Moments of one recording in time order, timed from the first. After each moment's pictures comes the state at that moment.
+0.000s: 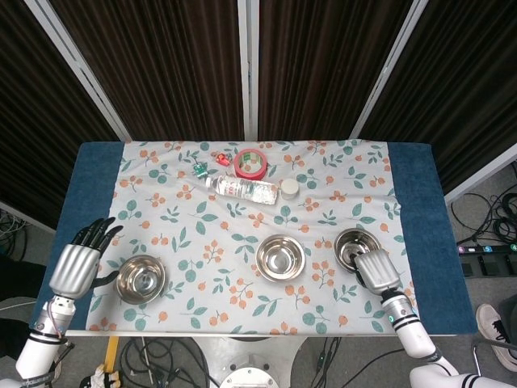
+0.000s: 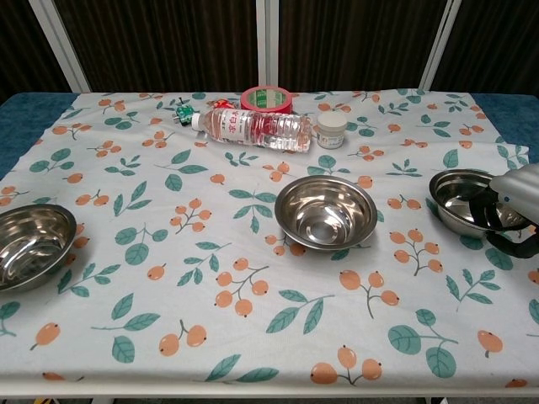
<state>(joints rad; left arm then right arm) -0.25 -1.33 -0.03 -1.45 1.58 1.43 0.08 0.40 -1.50 0.04 -1.40 -1.33 1.07 -0.50</state>
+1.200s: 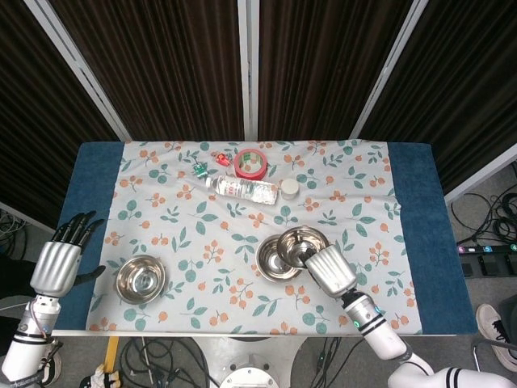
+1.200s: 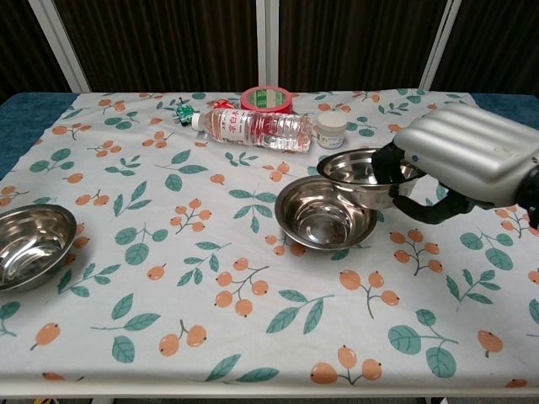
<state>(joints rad) -0.22 -1.29 -0.05 -1.46 1.56 1.48 0.03 0.52 -1.52 0.07 -1.66 -1.44 1.09 -0.70</state>
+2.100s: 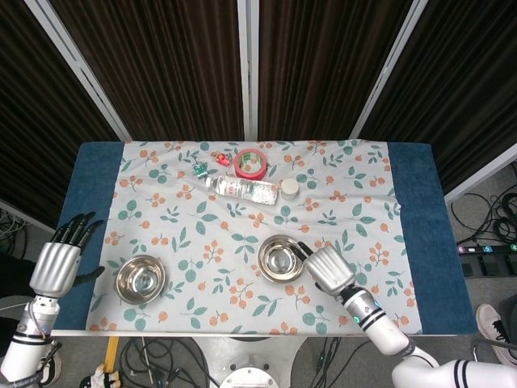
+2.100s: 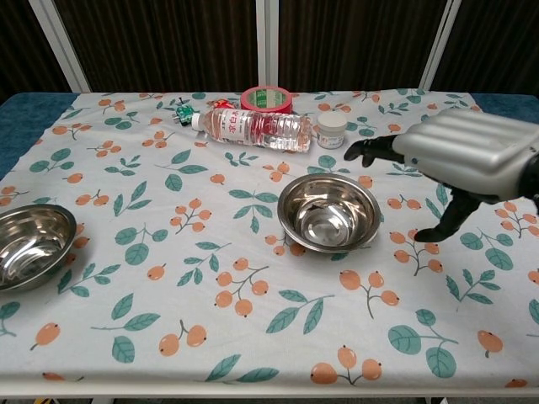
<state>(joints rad) -0.22 -1.29 -0.05 -1.45 1.57 1.47 0.04 0.58 -1.36 0.07 -1.83 -1.27 1.00 -0.75</state>
